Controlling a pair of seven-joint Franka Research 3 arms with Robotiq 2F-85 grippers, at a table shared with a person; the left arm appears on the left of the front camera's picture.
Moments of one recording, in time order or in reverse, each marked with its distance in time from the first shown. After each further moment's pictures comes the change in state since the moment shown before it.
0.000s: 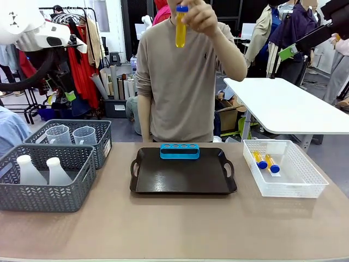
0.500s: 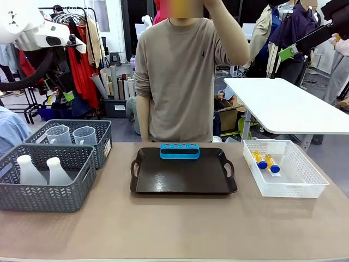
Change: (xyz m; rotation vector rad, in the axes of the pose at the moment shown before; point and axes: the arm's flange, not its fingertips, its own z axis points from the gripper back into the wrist) left arm -0.003 0.000 0.000 0.034 0.041 0.021; right arm 0.000 0.000 0.000 0.000 0.000 0.000
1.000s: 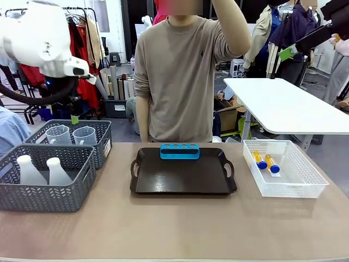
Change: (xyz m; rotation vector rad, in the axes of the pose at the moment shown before) left arm 0.025 0.001 -0.109 0.000 0.283 0.176; right arm 0.000 0.000 0.000 0.000 0.000 0.000
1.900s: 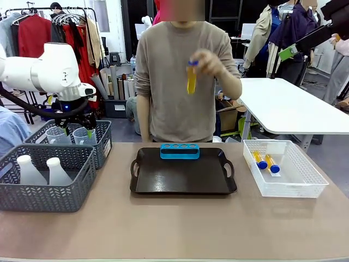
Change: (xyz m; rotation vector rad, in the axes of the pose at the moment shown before) left arm 0.053 0.028 -0.108 -0.156 0.034 0.340; right arm 0.000 0.000 0.000 0.000 0.001 0.000
